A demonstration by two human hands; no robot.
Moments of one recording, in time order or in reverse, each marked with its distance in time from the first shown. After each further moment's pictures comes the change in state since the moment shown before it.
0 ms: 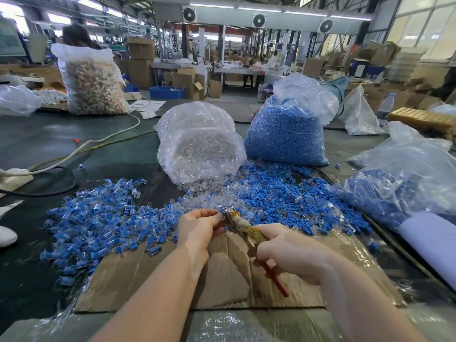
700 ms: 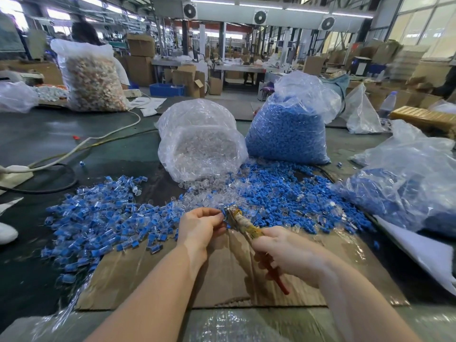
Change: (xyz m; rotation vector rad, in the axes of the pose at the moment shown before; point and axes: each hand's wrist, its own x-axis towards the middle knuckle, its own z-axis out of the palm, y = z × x) left_hand 0.010 -0.008 -0.004 0.008 -0.055 0.010; right_hand 0.002 0.005 0.007 0.050 0.072 -0.005
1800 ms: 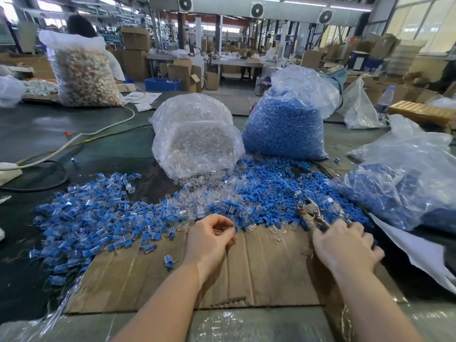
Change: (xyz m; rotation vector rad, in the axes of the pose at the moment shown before) left_hand -0.019 -0.023 0.002 0.490 -0.189 0.351; right_hand 0.017 0.068 -0.056 -0.743 0.816 0.504
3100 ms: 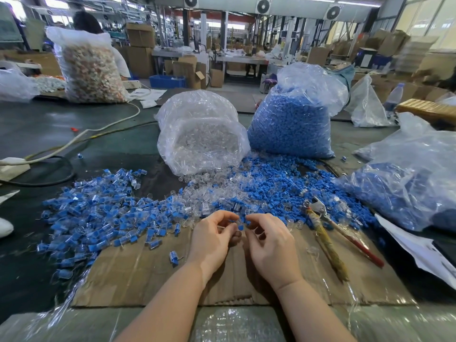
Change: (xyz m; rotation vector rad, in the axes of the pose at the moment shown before) left_hand 0.000 -0.005 0.000 -0.135 -0.007 -0.014; right_hand -0.059 -0.069 0.040 0.750 0.264 -0.856
